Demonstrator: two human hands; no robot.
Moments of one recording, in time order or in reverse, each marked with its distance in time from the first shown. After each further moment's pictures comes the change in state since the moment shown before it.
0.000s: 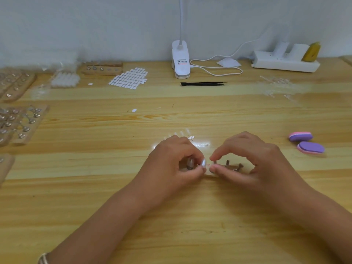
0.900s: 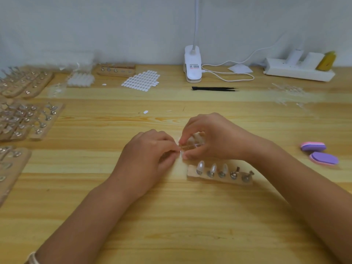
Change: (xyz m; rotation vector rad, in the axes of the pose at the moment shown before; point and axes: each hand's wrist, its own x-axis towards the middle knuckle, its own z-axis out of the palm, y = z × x) left_hand -0.011 -0.026 -0.036 0.451 0.136 0.018; right_hand 0.104 -0.001 0.031 0.038 -0.410 -0.019
